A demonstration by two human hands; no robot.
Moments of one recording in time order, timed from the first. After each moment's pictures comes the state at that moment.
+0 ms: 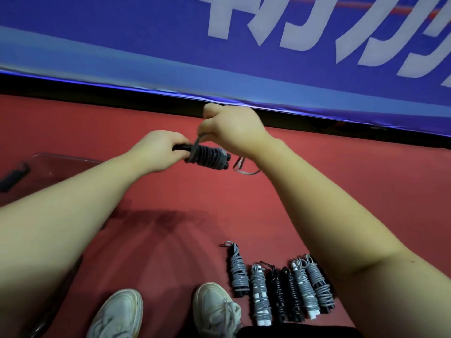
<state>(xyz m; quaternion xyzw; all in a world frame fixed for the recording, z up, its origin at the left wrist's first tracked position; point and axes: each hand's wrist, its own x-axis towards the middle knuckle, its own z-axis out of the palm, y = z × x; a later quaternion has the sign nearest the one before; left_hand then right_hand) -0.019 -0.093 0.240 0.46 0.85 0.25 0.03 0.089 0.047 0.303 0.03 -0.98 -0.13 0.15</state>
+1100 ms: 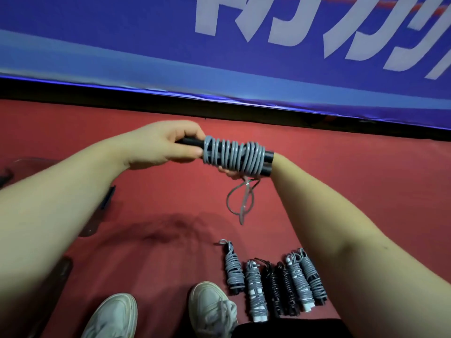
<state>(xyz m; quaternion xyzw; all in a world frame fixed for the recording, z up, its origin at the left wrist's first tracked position) 0.008 -0.095 0.276 0.56 0.65 0.43 0.29 0.111 0.115 0.225 -0.15 -0.83 0.53 -0.10</state>
